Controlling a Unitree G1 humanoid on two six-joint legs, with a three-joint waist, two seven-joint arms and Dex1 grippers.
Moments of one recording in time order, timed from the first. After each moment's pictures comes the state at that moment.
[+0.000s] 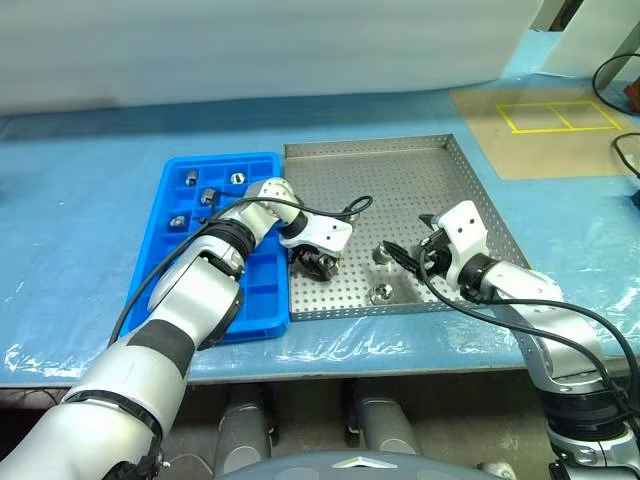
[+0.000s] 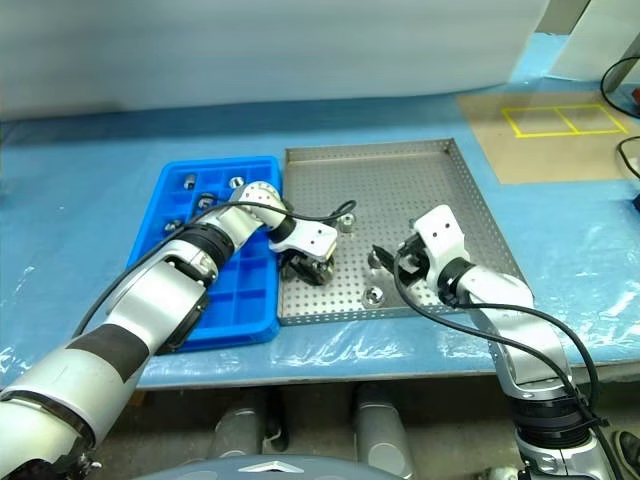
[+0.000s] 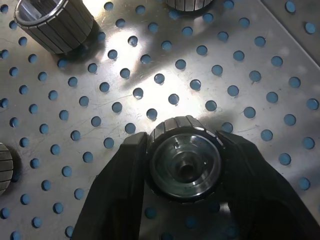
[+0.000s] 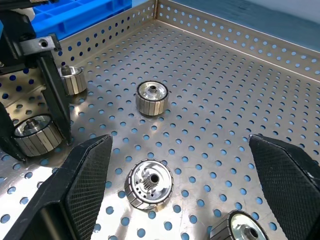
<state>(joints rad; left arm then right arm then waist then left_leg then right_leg) -1.20 0.16 -0.44 1.23 0.35 -0.46 -1.38 -0.18 -0.55 -0.03 -0.43 0.25 0.65 0.49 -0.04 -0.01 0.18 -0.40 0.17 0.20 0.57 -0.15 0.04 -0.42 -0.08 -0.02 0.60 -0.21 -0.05</state>
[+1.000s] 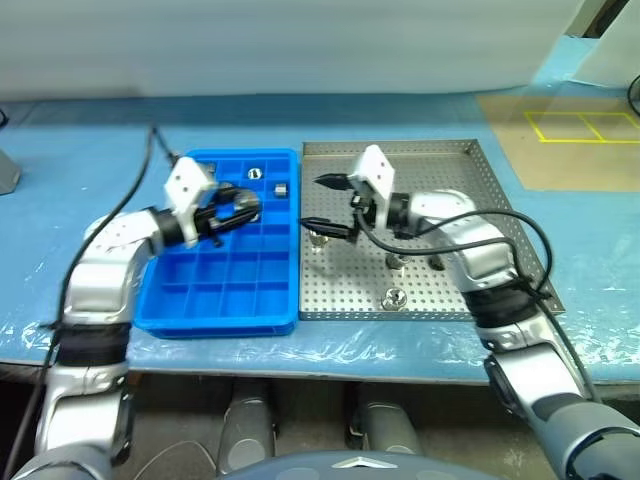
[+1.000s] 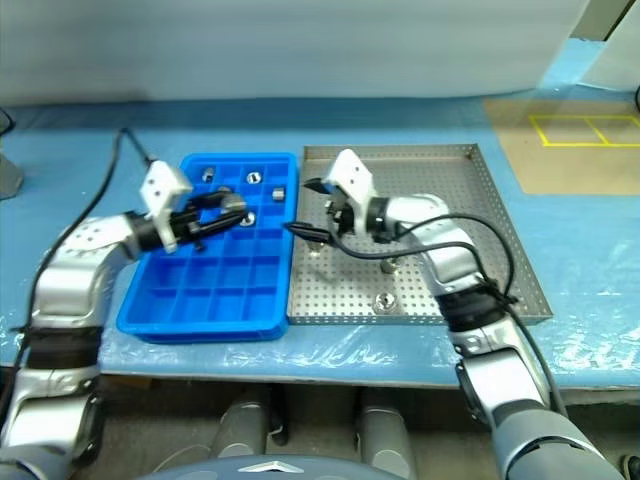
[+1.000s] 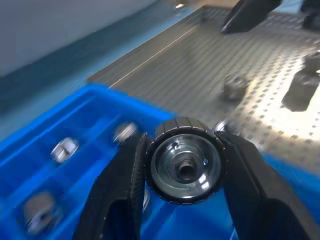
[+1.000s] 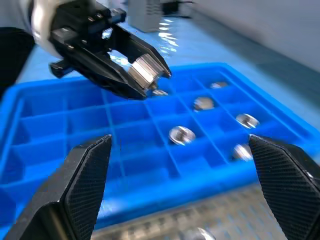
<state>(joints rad) -0.39 0.55 0.20 -0.12 -0.22 0.48 -0.93 -0.75 -0.36 0.26 0.07 0.28 0.41 0.94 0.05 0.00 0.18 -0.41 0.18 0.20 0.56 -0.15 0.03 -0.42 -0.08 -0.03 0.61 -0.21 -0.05</state>
